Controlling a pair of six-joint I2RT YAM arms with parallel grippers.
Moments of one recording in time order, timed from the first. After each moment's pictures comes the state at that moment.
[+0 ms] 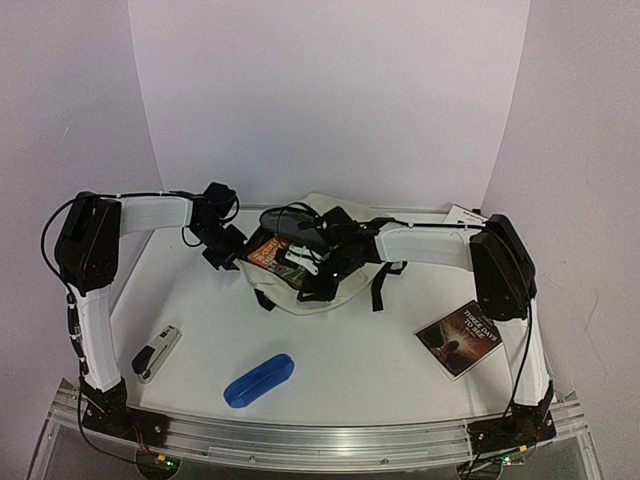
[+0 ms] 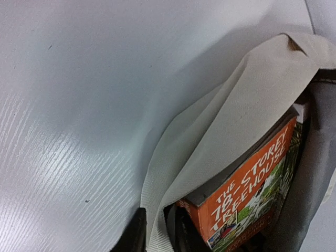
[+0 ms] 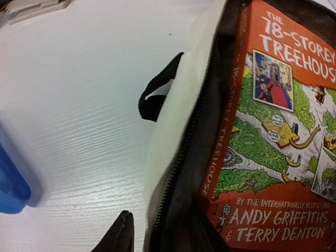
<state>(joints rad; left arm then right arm) -0.42 2.00 1.50 -0.62 0.16 -1.20 0.82 2.23 1.77 -0.53 -0.31 -0.44</state>
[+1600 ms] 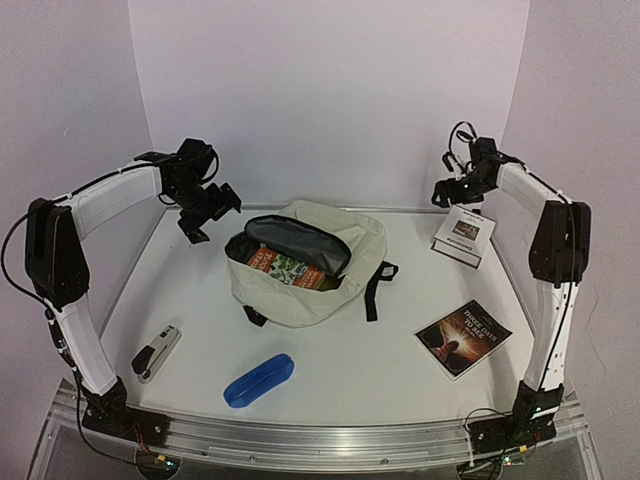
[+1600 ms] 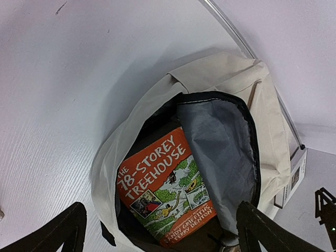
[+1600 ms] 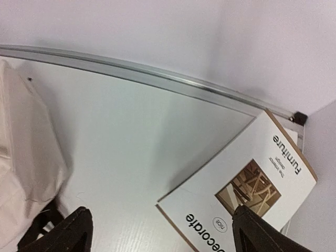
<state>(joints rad) -0.40 1.80 1.66 -0.84 0.05 -1.04 0.07 2.19 2.07 -0.72 -0.16 -0.21</state>
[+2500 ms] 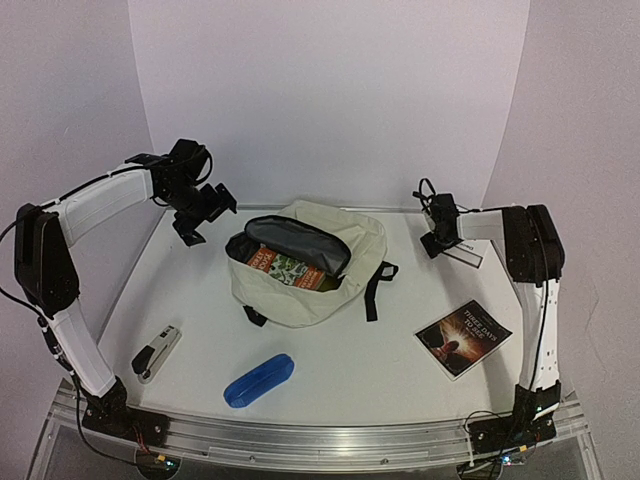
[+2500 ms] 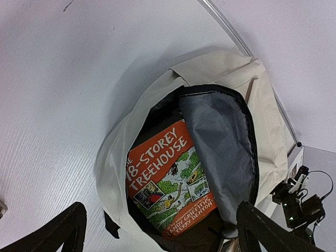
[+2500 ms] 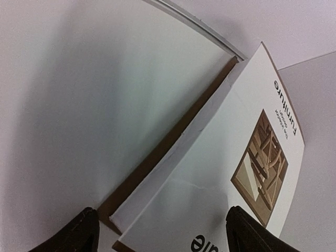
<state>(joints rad) -0.40 1.72 1.59 -0.83 0.05 -1.04 0.21 2.31 1.64 -0.18 0.48 -0.36</state>
